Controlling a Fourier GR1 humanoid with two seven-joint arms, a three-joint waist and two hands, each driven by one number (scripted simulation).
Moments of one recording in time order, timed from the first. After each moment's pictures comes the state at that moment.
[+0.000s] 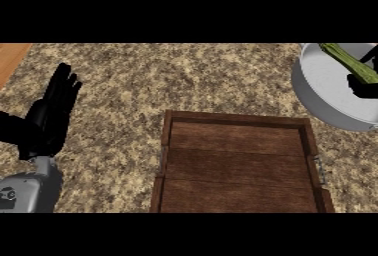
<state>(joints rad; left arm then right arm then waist) -0.23 0.19 0.08 -1.65 0.08 0.13 0.25 -0.64 -0.53 -0.38 -0.92 0.76 -0.09 -0.41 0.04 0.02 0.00</state>
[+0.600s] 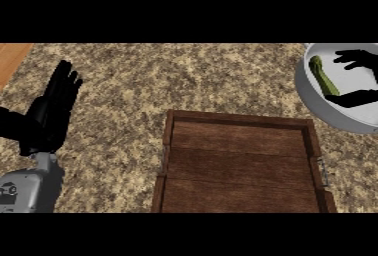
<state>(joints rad) -0.25 0.19 0.09 -1.62 0.09 0.12 0.24 -0.82 -0.57 -0.42 -0.40 0.74 0.01 -0.54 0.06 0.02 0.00</state>
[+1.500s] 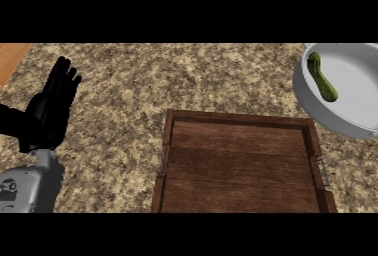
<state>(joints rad) -0.27 0.19 0.10 -1.61 0.08 0.12 0.23 -0.88 -0.77 -0.70 -0.18 0.44 0.41 -0.68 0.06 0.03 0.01</state>
